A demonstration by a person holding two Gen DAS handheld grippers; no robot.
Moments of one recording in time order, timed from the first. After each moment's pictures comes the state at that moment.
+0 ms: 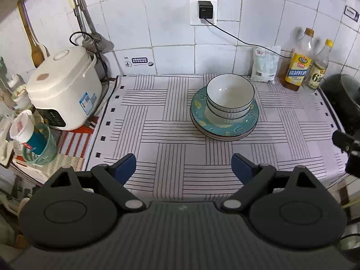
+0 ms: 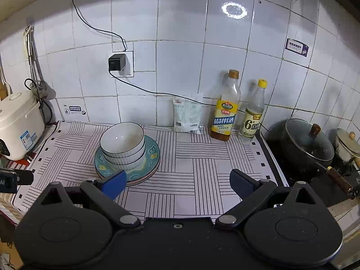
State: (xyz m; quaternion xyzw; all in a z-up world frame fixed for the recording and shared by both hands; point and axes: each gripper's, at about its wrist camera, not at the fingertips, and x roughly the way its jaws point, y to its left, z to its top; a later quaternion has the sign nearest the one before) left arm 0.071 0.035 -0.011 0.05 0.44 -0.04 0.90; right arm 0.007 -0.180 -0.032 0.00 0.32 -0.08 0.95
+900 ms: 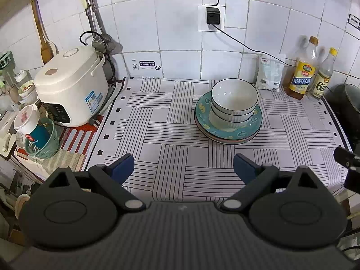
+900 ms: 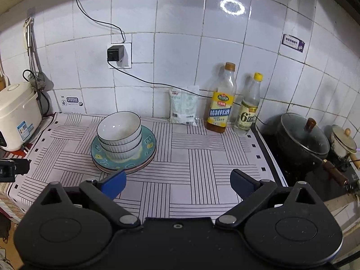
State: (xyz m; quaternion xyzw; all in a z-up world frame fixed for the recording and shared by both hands) left arm 0.053 0.038 -0.020 0.03 0.41 -0.02 0.91; right arm -0.009 -0.179 -0.043 -0.01 0.33 -0.09 0.94
